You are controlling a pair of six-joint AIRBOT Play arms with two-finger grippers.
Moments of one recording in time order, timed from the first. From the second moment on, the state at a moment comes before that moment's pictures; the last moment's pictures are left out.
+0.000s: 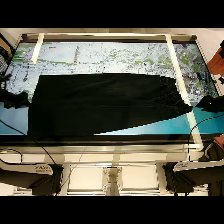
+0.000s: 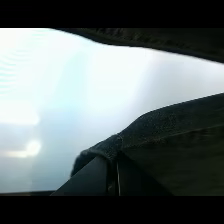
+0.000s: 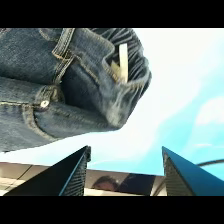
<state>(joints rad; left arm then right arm) 0.60 -1.54 1.43 1.19 -1.44 -1.13 -0.75 -1.59 1.41 -1.21 1.49 1.02</state>
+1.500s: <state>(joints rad) 0.77 -1.36 1.43 0.75 -1.49 -0.93 -0.61 -1.73 1.29 -1.19 1.59 1.27</state>
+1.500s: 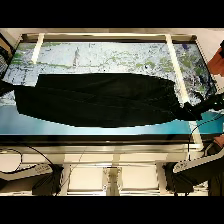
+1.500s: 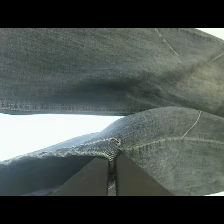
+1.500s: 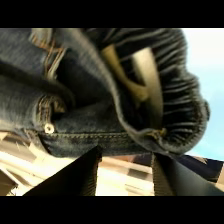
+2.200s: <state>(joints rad) 0.77 -1.36 1.43 0.76 -1.49 -0.93 -0.59 -1.72 1.29 -1.25 1.47 1.31</state>
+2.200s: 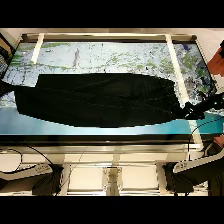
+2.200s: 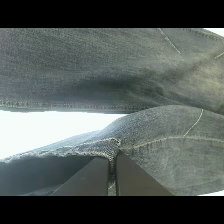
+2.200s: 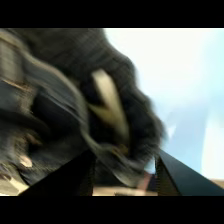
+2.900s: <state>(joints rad) 0.94 -1.28 1.43 0.60 -1.46 -0.78 -0.67 -1.54 1.41 -1.18 1.58 1.32</state>
